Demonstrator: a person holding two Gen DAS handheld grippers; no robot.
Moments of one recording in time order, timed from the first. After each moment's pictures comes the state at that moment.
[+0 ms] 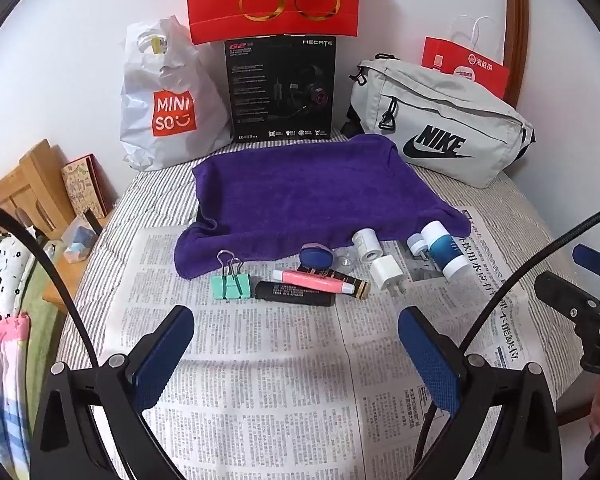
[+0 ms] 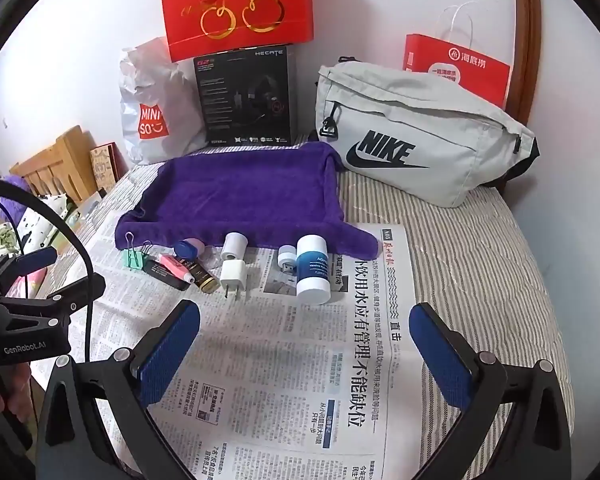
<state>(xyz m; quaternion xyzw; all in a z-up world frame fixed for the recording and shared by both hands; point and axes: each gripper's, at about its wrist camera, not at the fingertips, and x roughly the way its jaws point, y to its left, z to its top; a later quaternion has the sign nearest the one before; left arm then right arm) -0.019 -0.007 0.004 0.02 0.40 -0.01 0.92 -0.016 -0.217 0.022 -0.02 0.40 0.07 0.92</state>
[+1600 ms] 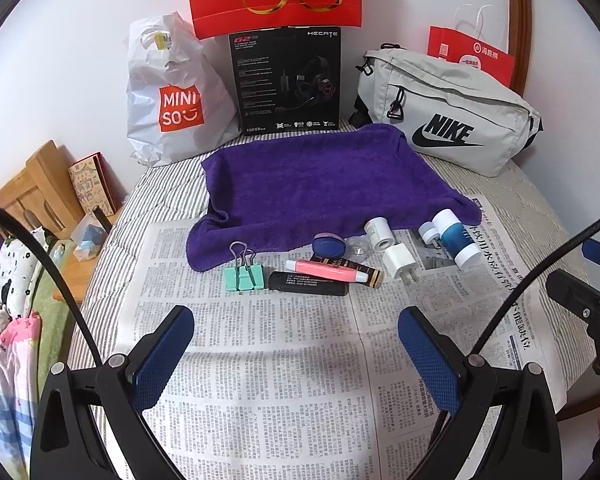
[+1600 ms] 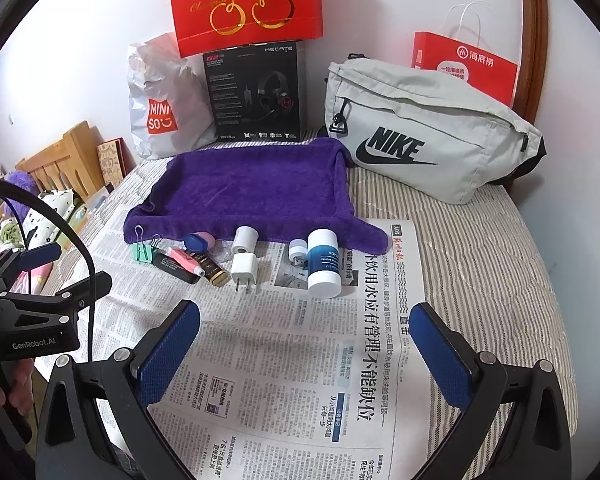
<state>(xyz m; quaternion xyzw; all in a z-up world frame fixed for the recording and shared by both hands) -0.020 0.003 0.005 0.03 0.41 0.01 0.91 -0.021 -0.212 0.019 -0.02 0.40 0.08 0.91</state>
